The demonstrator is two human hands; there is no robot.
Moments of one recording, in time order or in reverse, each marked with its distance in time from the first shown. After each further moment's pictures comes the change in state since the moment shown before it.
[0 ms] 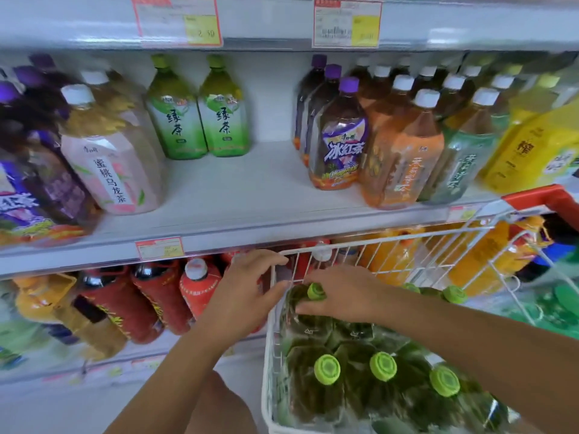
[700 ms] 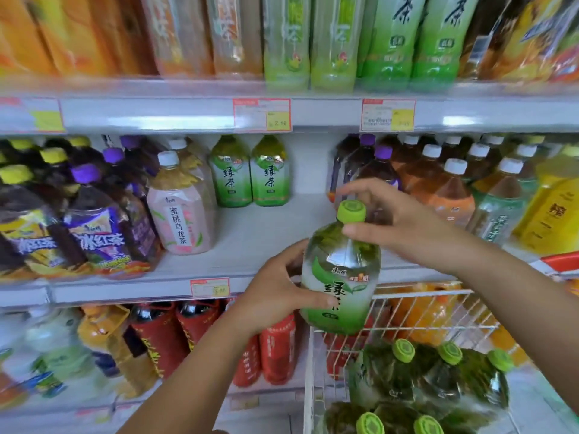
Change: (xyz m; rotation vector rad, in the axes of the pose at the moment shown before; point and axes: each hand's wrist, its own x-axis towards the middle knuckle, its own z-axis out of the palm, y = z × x) left_hand 0.037 0.038 -0.069 -0.684 -0.043 -0.125; right_hand -0.033 -0.016 -0.154 0.804 0.429 -0.292
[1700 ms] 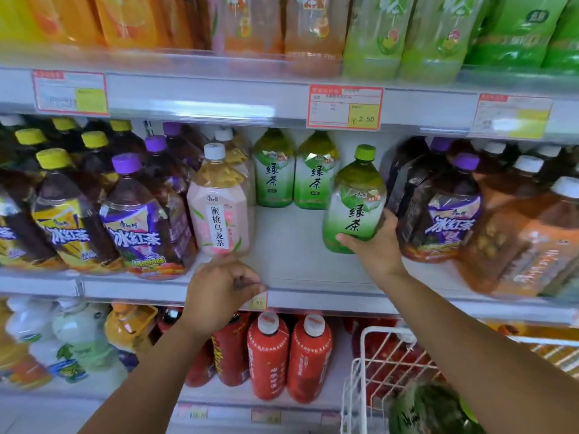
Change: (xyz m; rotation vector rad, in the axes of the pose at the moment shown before) left_hand -0.007 -0.097 -0.147 0.865 0.456 0.052; right_hand 0.147 0.128 0.114 0.221 0.581 0.203
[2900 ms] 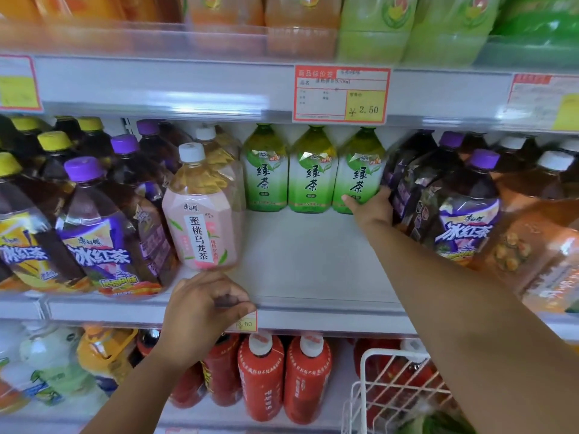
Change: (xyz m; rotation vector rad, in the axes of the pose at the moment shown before) left_hand 0.001 -0.011 0.005 -0.082 -0.021 0.017; right_hand 0.132 0.031 0.033 -0.263 0.133 0.217
